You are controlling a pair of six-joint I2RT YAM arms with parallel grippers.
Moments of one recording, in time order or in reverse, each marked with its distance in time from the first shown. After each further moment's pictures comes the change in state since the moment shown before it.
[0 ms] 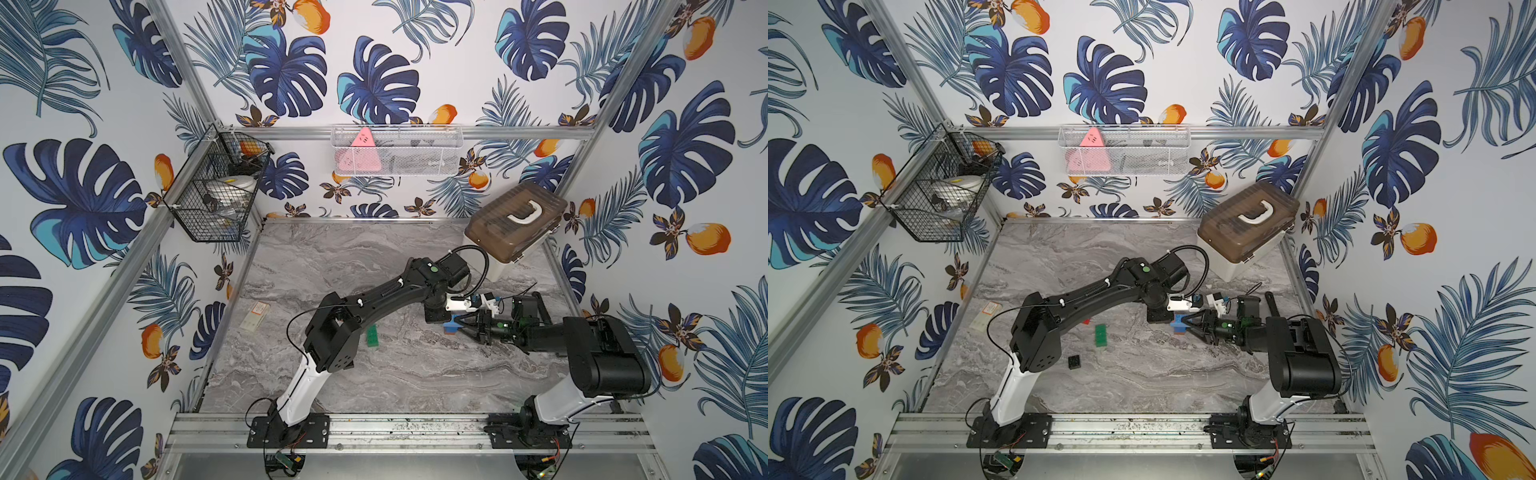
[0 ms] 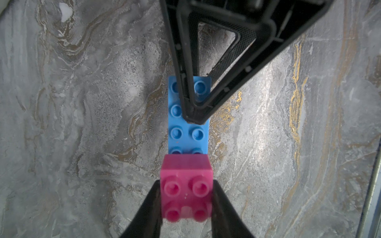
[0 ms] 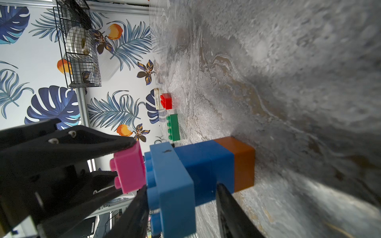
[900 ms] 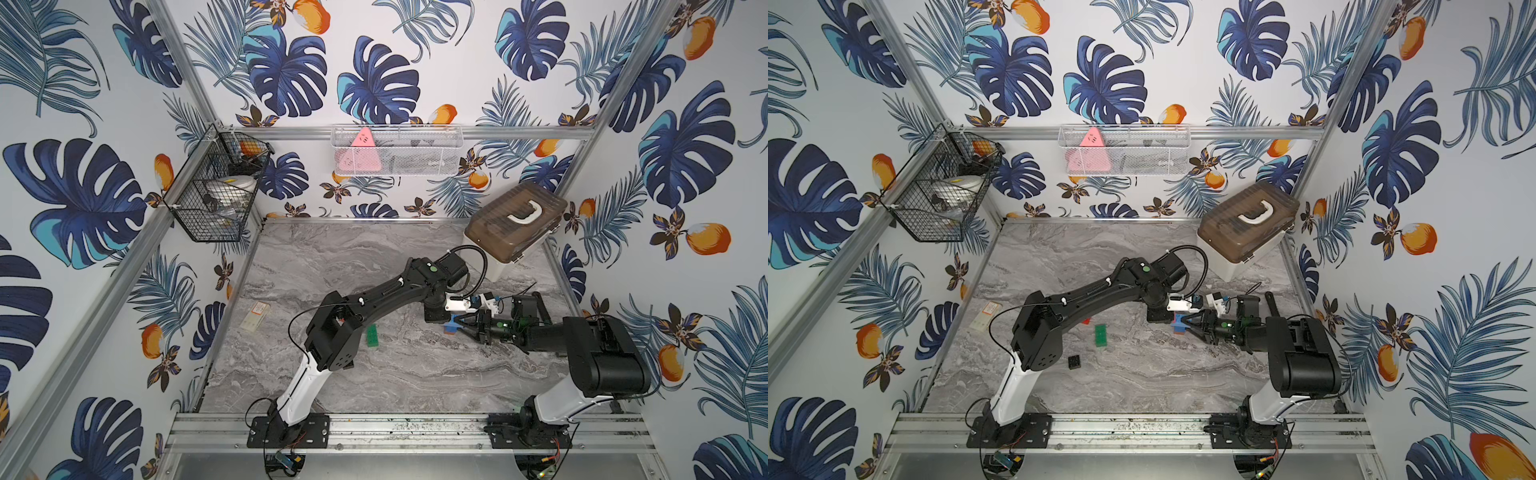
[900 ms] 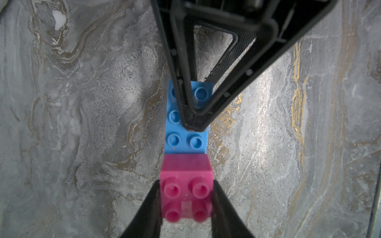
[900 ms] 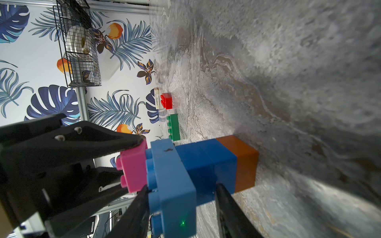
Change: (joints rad) left arm 0.014 0.017 0.000 0.019 0.031 0.051; right arm 0.004 0.001 0.003 0.000 0.000 0.000
